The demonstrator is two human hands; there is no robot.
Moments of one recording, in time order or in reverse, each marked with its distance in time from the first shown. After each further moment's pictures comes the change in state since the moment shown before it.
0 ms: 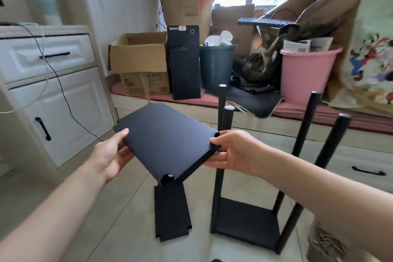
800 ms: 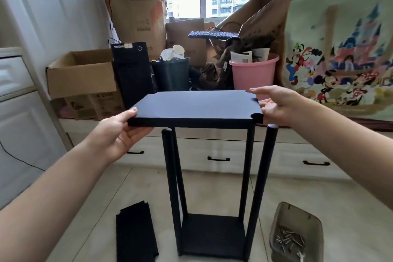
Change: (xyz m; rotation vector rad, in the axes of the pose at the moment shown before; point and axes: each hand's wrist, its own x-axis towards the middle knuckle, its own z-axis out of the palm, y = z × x) left_hand -0.048 0.036 0.197 -0.029 -0.357 -0.071; right_hand -0.077 -0.158 -0.158 0.153 0.404 -0.243
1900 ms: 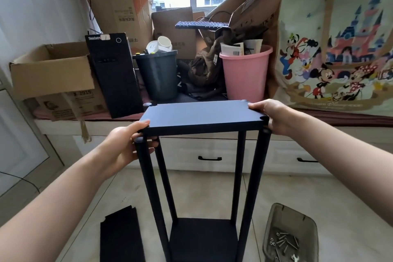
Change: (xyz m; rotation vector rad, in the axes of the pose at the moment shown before) left_hand 0.065 -0.056 0.022 0.398 -0.086 -0.060; right_hand 0.085 0.016 -0.064 -0.431 0.163 -0.020
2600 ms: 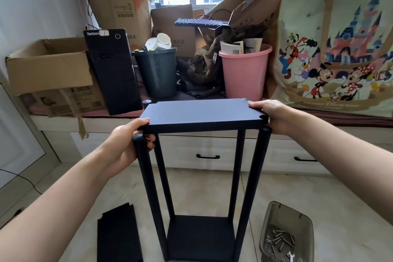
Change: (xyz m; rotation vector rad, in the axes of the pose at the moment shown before) left_hand -0.001 -0.006 0.005 -0.101 -0.061 0.047; right_hand -0.002 0.002 0.002 -0.038 0.042 -0.015
